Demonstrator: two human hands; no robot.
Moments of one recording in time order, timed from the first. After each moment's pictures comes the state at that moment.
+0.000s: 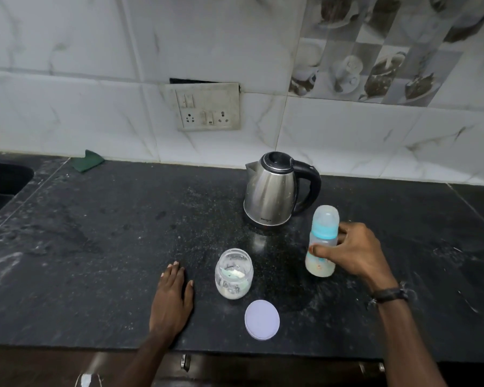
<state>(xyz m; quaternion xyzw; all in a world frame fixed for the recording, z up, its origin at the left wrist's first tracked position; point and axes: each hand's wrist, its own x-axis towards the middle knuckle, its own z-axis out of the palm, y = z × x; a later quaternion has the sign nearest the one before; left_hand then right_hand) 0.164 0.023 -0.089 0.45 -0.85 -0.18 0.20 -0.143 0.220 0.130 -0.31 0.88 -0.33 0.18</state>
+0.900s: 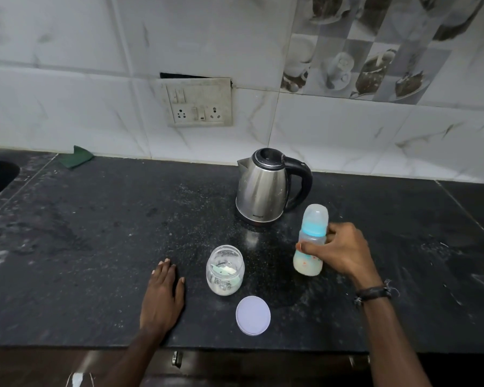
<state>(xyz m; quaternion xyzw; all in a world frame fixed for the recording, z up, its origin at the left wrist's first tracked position) 0.163 0.023 -0.089 0.45 -0.85 -0.18 0.20 -0.137 0.222 0.125 -0.30 0.88 -0.33 0.17</state>
